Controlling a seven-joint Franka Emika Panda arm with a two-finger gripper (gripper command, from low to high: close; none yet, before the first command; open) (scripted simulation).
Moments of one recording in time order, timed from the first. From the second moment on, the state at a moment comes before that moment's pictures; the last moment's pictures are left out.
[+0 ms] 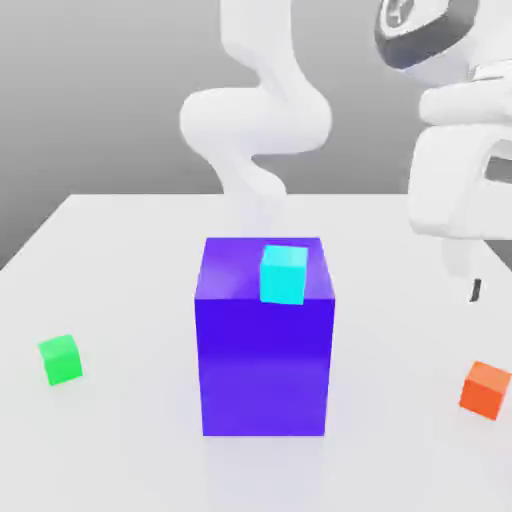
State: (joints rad) arm 0.12 0.06 0.30 -2.20 -0.33 2.45 0.73
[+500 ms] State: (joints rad) arm 0.26 0.55 0.38 -2.13 -0.40 2.62 0.62
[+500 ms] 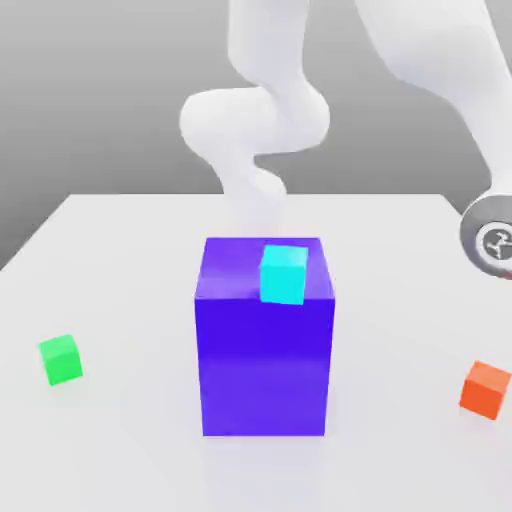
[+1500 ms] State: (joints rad) arm -0.15 0.14 0.02 -2.50 -0.13 2.64 0.92
